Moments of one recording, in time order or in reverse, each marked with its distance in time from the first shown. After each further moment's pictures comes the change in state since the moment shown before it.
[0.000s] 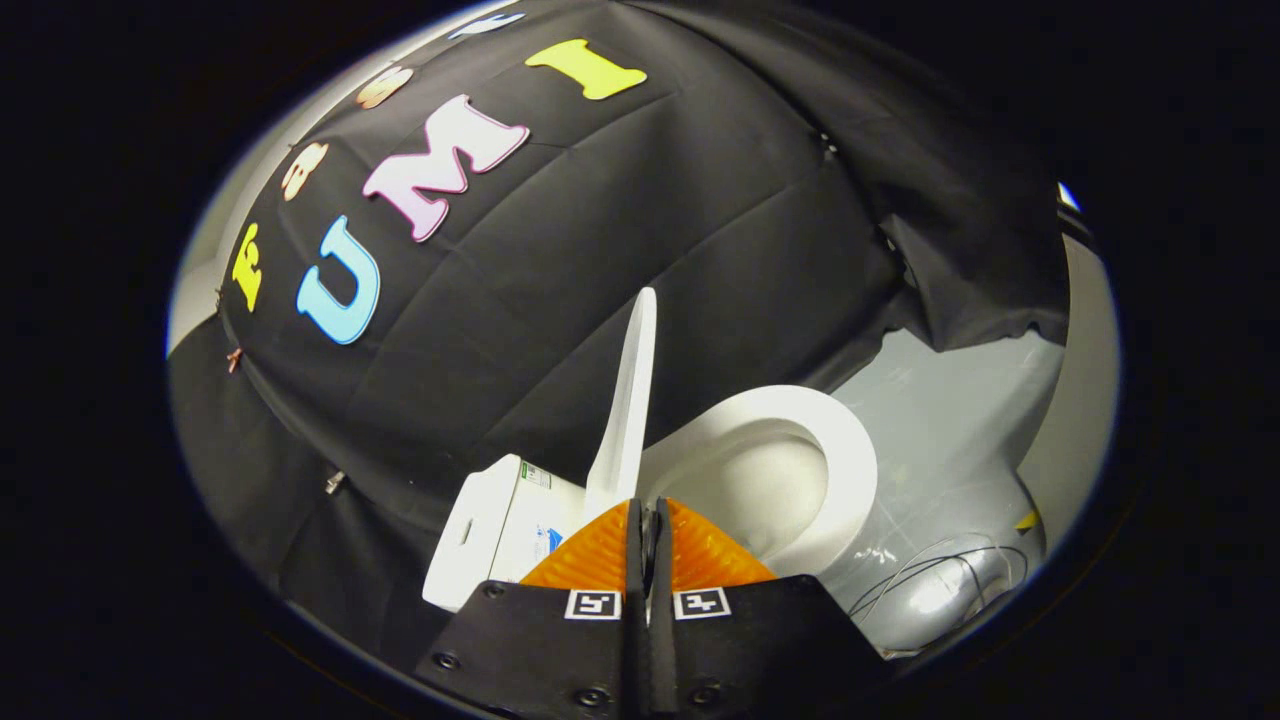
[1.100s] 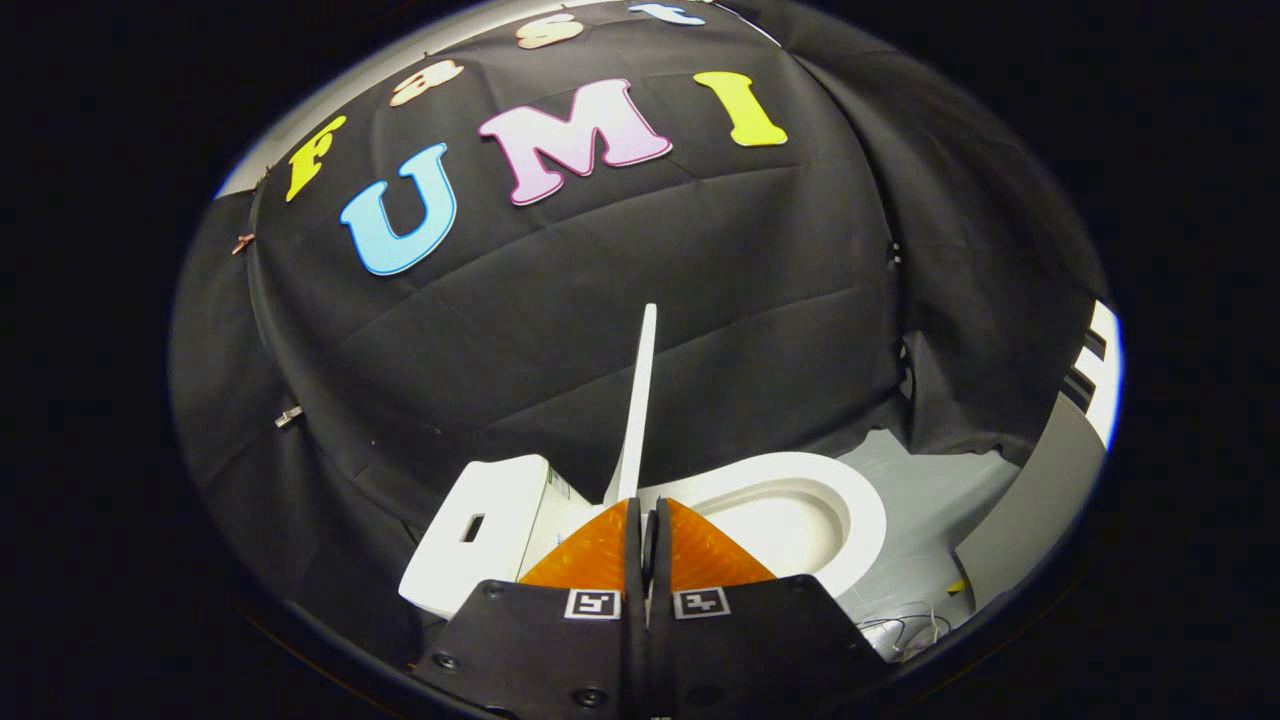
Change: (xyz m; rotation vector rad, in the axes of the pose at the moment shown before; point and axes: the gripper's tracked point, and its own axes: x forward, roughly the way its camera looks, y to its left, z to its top) arm -0.009 0.154 -0.012 -0.309 -0.129 -0.104
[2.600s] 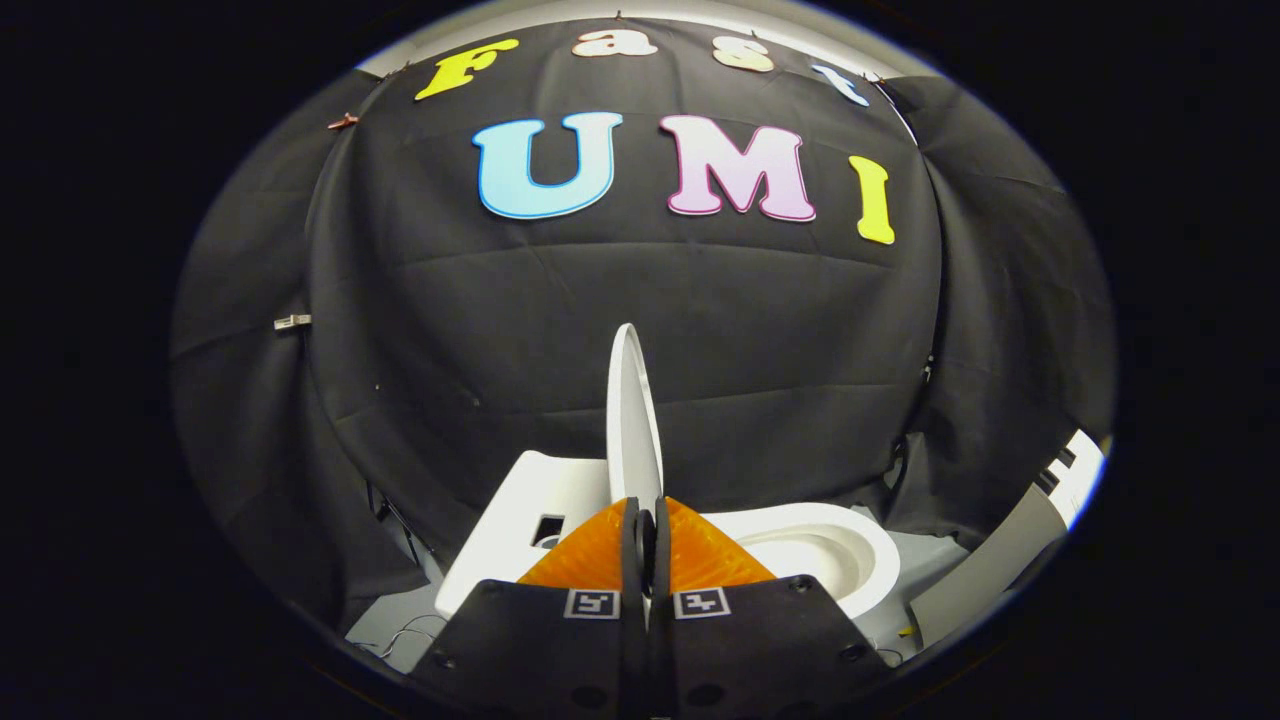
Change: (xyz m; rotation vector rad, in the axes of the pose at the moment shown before) arm 0.004 0.215 -0.048 -0.319 -0.105 -0.057
